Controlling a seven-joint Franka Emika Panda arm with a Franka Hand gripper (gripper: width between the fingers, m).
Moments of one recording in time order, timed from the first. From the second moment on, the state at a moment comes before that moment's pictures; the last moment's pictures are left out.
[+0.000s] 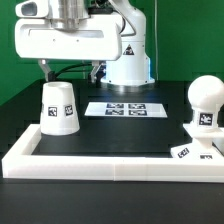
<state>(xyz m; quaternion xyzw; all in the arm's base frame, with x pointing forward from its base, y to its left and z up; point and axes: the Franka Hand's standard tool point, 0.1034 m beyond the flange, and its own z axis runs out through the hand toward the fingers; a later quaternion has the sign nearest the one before) 0.479 -0.141 0.113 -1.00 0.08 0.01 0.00</state>
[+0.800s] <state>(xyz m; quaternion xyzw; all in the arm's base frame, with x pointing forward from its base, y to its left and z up) 0.450 -0.134 0.092 -1.00 0.07 0.02 0.00</state>
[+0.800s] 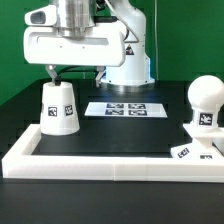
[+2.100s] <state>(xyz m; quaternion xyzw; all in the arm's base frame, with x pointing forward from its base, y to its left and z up) 0.448 -0.139 0.078 -1.00 0.07 0.02 -0.01</state>
